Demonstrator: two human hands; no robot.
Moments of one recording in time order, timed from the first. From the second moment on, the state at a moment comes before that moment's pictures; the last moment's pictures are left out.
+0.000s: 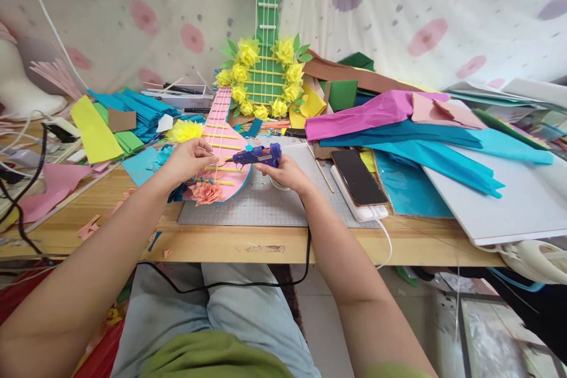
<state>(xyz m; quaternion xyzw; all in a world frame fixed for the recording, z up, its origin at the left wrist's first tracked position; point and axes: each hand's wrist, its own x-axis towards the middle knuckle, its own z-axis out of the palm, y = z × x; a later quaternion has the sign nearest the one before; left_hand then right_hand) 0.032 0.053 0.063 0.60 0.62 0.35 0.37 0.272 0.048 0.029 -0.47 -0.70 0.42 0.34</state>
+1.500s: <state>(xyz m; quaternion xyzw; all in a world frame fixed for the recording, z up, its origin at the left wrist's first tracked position) 0.028 0.057 0.077 0.61 0.51 0.41 0.45 0.314 0.085 -0.007 -0.76 -0.55 0.17 0.30</state>
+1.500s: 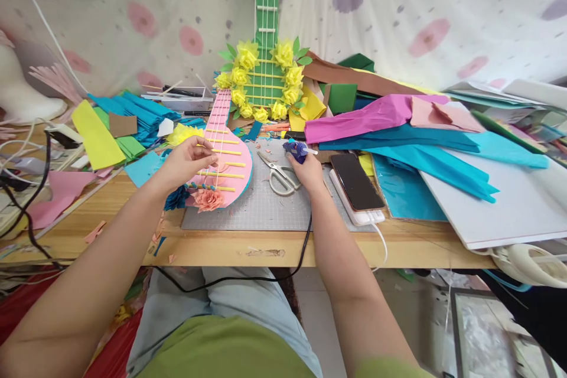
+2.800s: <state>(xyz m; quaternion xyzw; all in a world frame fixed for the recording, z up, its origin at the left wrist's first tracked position) 0.033 0.063 0.104 0.82 0.51 0.10 0.24 0.199 0.064 0.068 -0.44 -0.74 0.43 0.26</state>
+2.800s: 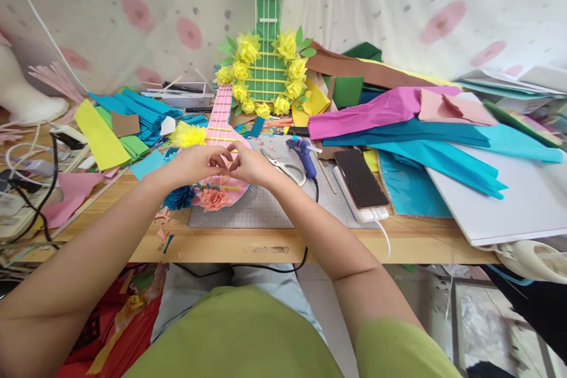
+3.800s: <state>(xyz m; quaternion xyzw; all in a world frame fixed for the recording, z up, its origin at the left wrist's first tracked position) -0.050 0.106 0.097 0.54 0.73 0.40 0.13 0.221 0.088 0.052 -0.48 -0.44 0.58 0.49</state>
